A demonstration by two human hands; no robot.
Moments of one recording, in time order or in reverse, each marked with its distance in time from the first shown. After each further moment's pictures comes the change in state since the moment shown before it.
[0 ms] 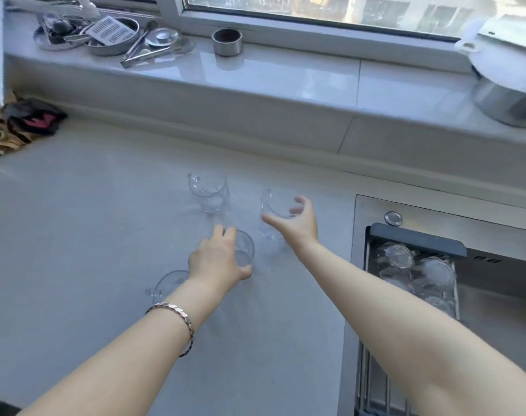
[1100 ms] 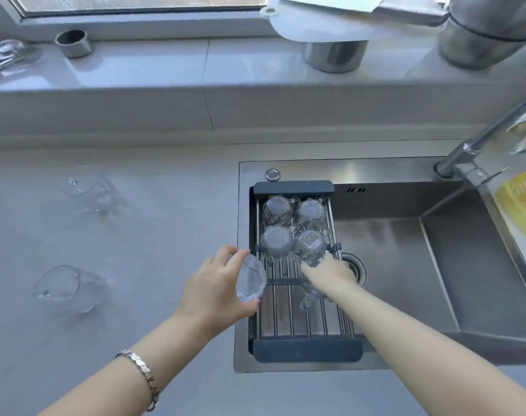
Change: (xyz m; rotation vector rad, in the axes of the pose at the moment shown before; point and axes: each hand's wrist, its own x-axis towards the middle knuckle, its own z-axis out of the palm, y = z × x) left_hand -0.141 0.163 0.046 -0.062 -0.065 0.451; right_hand -0.100 0.145 -0.254 -0.790 0.007 0.500
